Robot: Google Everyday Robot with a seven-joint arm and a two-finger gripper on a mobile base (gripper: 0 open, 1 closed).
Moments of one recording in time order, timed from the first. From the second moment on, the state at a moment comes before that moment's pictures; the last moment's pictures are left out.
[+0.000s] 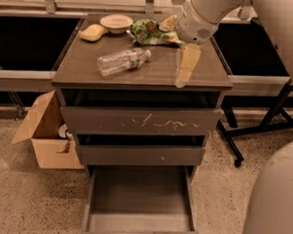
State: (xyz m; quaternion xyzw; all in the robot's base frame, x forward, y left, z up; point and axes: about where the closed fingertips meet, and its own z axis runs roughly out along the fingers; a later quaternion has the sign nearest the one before) arm 0.652 -0.072 0.936 -0.77 0.59 0.04 0.25
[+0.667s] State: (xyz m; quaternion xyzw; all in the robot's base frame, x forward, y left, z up) arm 0.693 -0.038 0.916 -0.76 0.58 0.09 0.28
